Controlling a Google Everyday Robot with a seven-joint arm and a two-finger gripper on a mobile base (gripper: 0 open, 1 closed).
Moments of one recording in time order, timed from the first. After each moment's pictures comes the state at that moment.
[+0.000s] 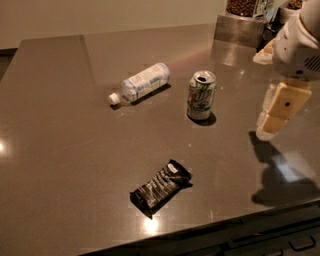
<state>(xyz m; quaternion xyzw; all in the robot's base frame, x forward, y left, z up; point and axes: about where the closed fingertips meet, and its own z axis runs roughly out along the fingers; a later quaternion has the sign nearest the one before) 0.457 -0.208 0.977 -0.61 0.77 -0.03 0.17</state>
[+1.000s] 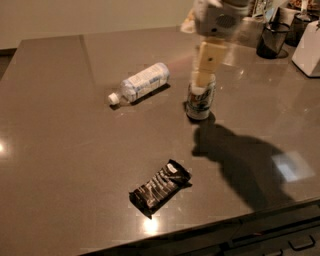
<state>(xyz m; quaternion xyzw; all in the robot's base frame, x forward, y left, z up) 0.569 -0.085 0.994 -0.72 0.67 0.00 0.20</state>
